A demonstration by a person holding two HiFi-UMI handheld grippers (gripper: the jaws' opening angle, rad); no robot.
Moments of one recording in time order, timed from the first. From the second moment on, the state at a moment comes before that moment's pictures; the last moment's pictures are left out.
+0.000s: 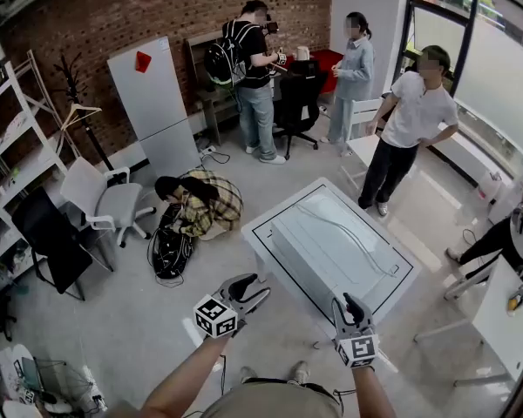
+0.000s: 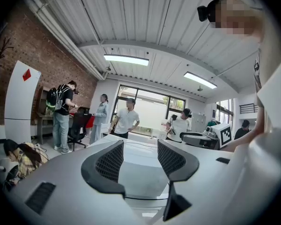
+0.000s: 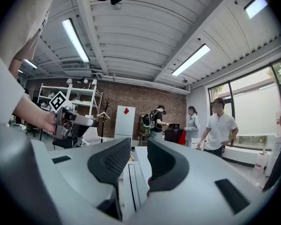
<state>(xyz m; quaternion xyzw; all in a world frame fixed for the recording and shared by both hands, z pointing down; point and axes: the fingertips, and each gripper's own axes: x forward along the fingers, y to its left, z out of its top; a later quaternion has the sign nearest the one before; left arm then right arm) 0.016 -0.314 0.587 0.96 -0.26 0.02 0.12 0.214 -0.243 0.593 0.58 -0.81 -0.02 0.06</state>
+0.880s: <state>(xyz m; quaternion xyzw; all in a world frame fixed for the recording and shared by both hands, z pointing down) 0.002 -0.319 0.665 0.95 -0.28 0.06 0.15 0.194 -0.265 0.651 0.58 -0.81 -0.02 0.13</state>
